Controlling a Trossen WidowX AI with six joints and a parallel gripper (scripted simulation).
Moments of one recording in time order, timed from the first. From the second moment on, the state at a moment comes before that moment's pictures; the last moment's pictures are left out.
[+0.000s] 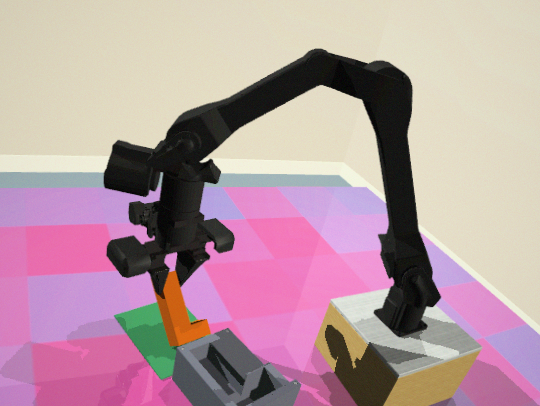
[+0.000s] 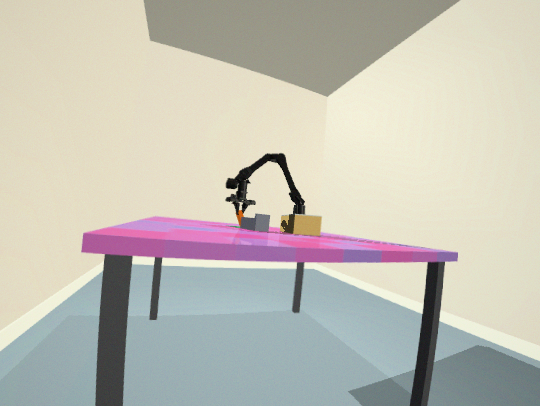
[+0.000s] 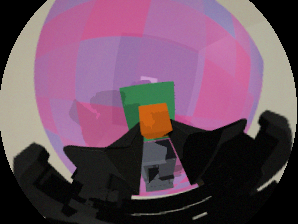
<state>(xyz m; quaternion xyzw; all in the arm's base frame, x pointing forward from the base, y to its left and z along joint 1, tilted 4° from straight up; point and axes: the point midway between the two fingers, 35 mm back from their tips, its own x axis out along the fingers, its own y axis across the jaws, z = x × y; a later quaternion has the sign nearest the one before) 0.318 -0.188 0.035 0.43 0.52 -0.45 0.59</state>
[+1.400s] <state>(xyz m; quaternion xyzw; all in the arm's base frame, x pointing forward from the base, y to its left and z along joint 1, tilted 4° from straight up) 0.315 -0.183 0.116 0.43 0.52 -0.45 0.59</state>
